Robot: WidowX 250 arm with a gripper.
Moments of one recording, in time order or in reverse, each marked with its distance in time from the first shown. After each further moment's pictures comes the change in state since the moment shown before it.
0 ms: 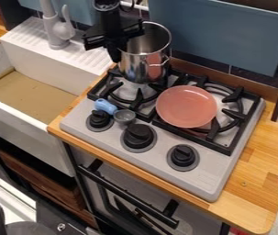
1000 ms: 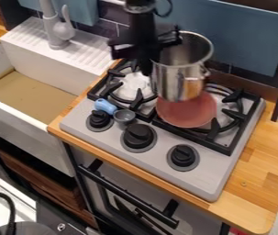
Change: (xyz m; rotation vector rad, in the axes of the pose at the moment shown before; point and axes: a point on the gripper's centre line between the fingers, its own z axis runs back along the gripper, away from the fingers) arm -0.067 -0.028 0.041 -0.043 0.093 -0.042
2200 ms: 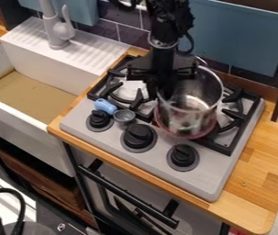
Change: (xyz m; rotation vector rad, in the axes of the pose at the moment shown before) arm -0.040 -0.025 -0.039 0.155 -0.053 -0.219
